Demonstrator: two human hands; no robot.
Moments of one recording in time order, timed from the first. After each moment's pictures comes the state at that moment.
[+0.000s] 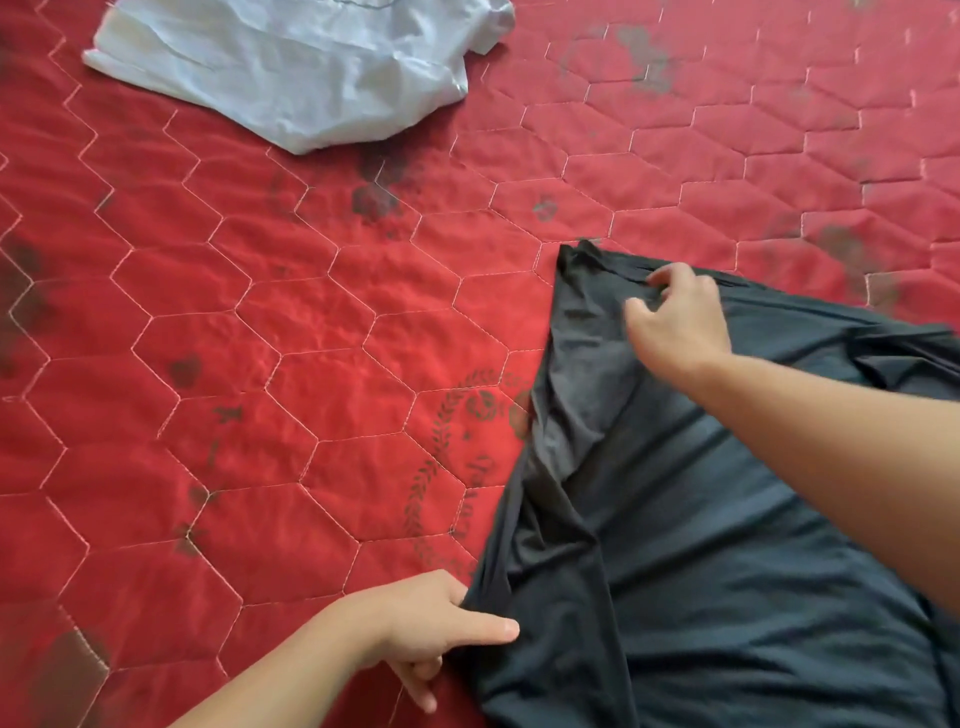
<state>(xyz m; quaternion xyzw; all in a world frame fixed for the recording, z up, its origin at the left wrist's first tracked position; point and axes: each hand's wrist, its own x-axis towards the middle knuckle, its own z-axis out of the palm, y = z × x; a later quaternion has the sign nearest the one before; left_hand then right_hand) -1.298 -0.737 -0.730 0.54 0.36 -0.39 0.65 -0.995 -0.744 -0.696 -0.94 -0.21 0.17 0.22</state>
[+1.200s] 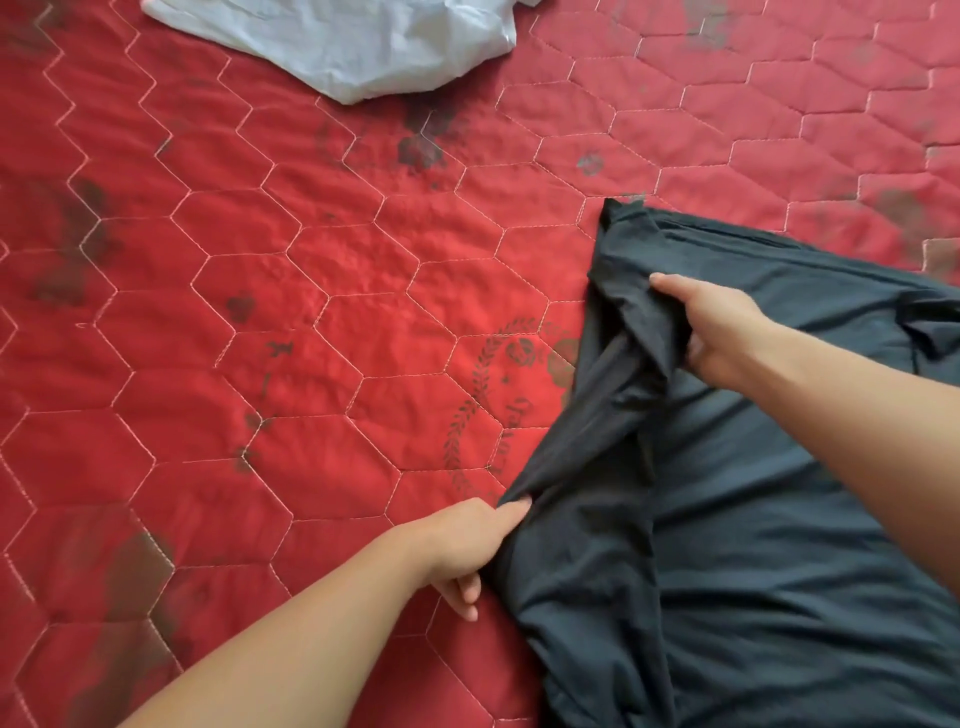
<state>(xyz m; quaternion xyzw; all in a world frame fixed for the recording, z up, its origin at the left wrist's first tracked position) -1.297 -0.753 -0.733 0.55 0.46 -0.33 0.61 -1.024 -0.760 -0.706 -0.77 0.02 0.43 0.47</state>
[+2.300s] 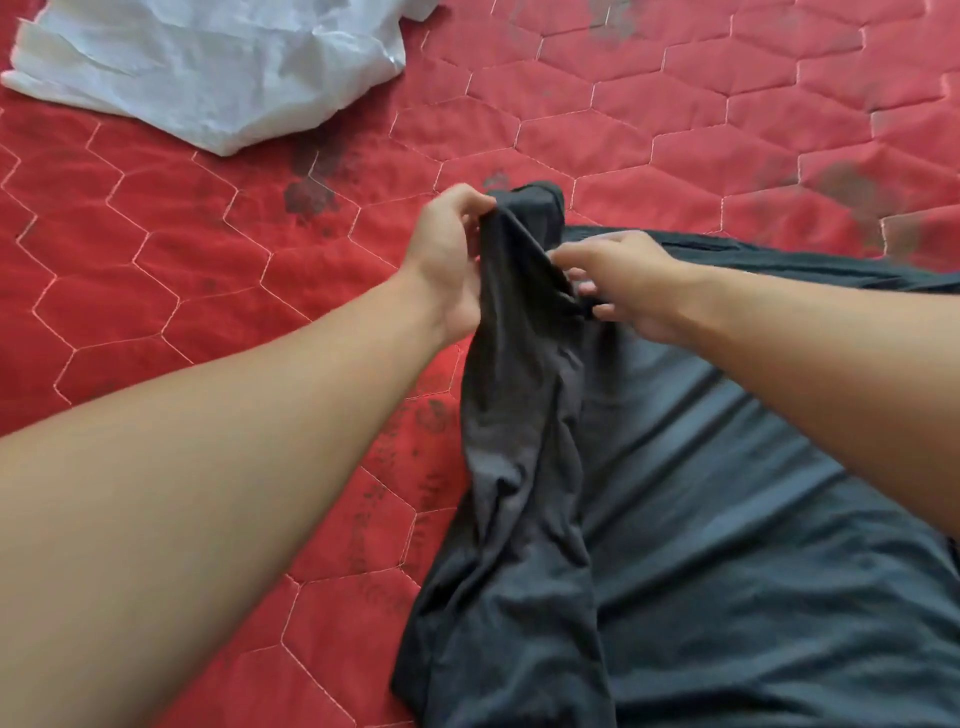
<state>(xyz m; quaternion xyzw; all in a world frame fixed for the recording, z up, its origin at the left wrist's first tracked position) -1.076 -0.622 -0.685 0.36 0.42 0.16 0.81 -0.963 -0.719 -0.706 -0.79 -0.16 0.44 0.40</state>
